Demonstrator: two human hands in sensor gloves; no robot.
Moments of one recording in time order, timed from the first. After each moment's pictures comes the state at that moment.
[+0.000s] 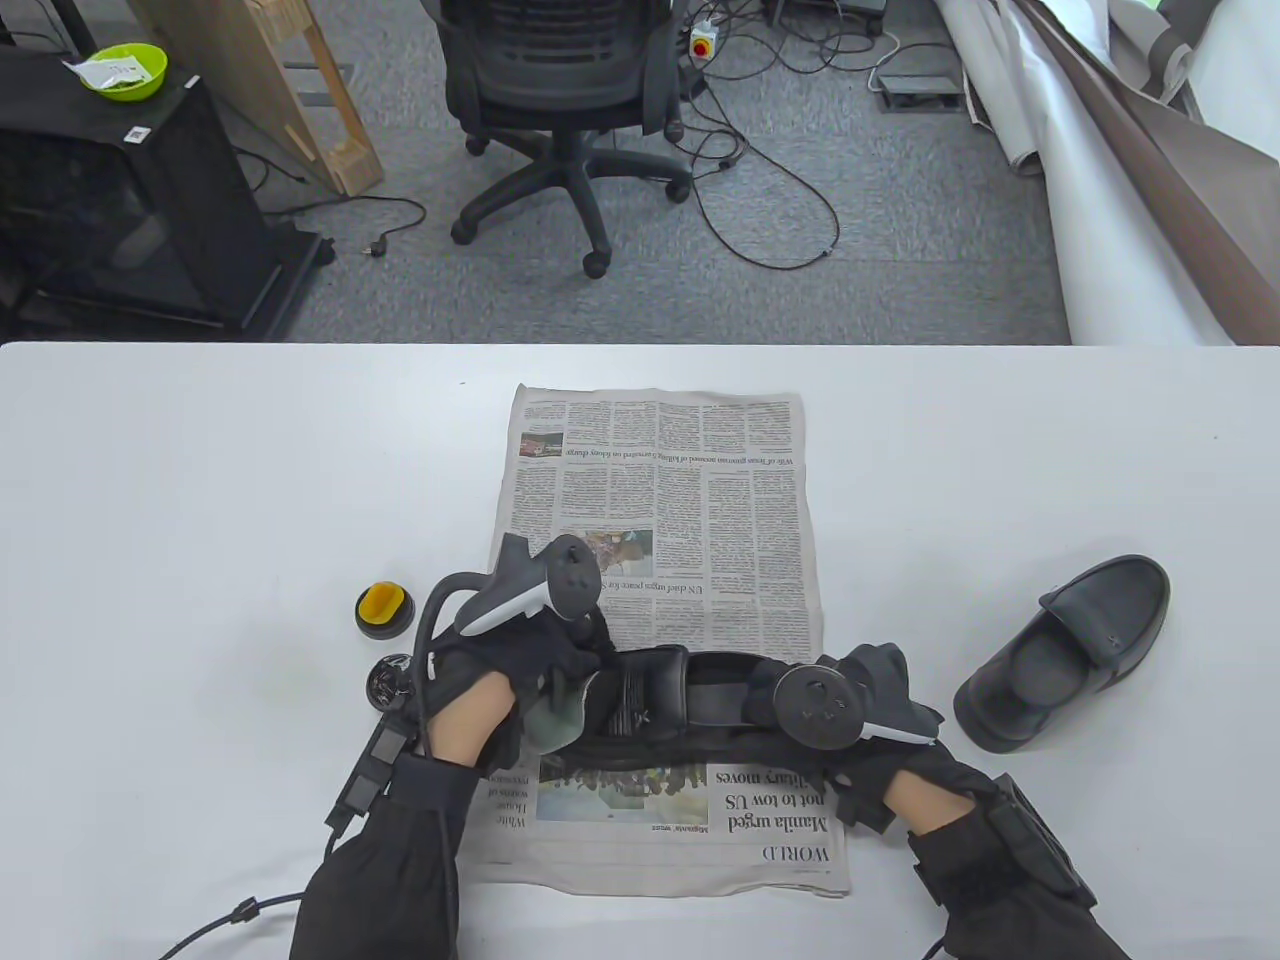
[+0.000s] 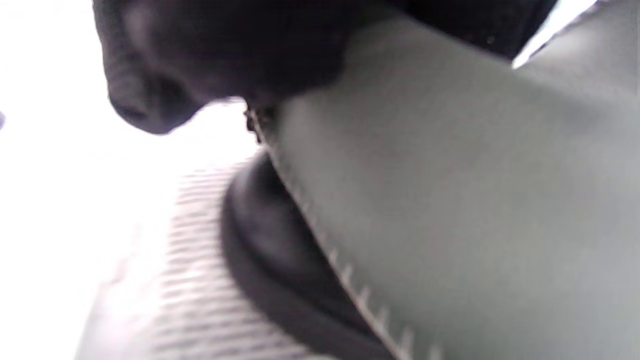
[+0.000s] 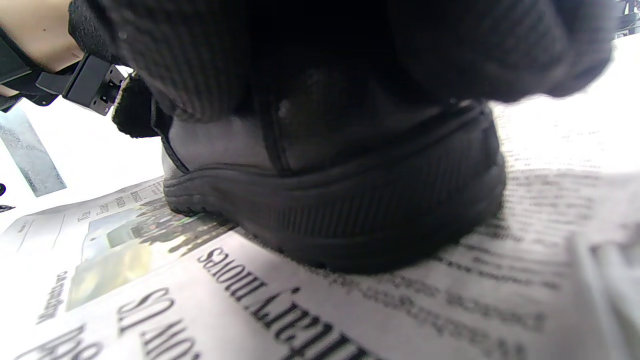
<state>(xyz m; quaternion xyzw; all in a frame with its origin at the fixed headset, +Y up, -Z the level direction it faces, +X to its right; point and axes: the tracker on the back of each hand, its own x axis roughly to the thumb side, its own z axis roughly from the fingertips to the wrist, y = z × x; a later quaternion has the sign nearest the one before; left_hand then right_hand) -0.132 -0.719 -0.328 -0.26 -0.09 0.02 0.96 0.142 -0.741 -0.264 0.33 0.03 0.94 0.11</state>
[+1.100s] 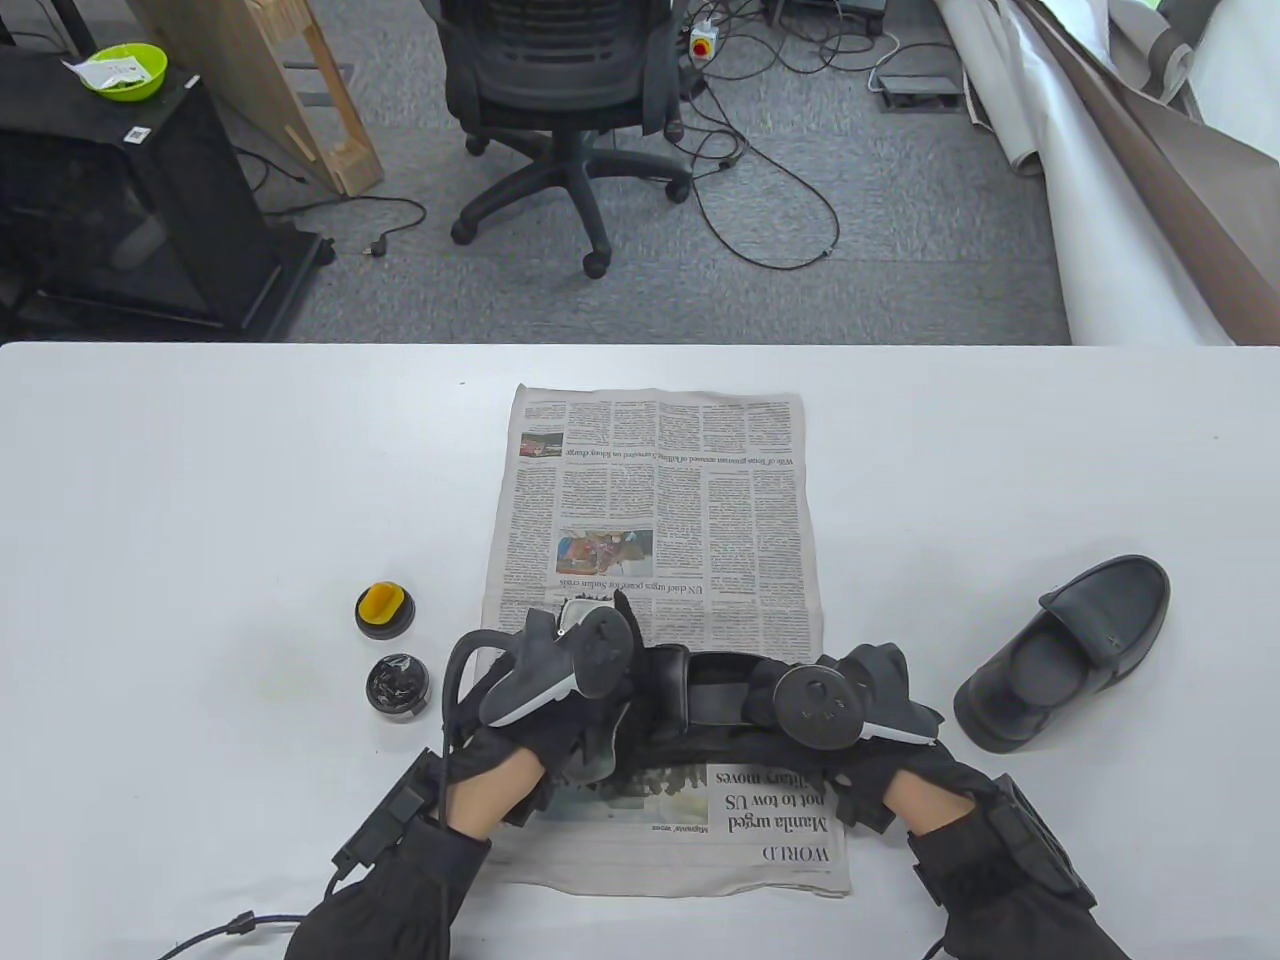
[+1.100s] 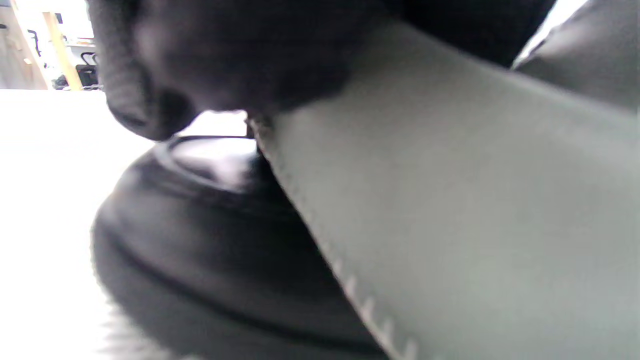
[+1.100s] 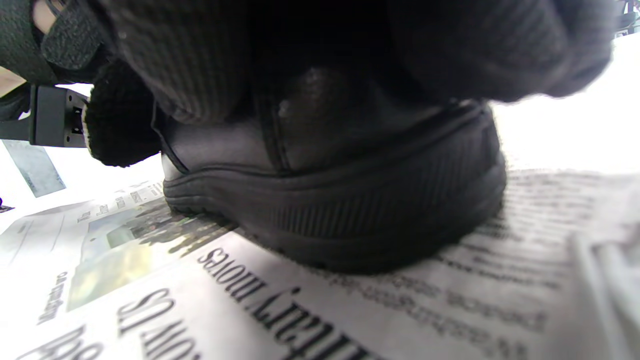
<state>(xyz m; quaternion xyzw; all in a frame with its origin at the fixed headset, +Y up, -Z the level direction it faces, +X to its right) -0.103 -0.714 -0.280 -0.11 -0.11 0.02 0.99 0.142 -0.741 -0.264 0.33 0.03 0.94 0.12</state>
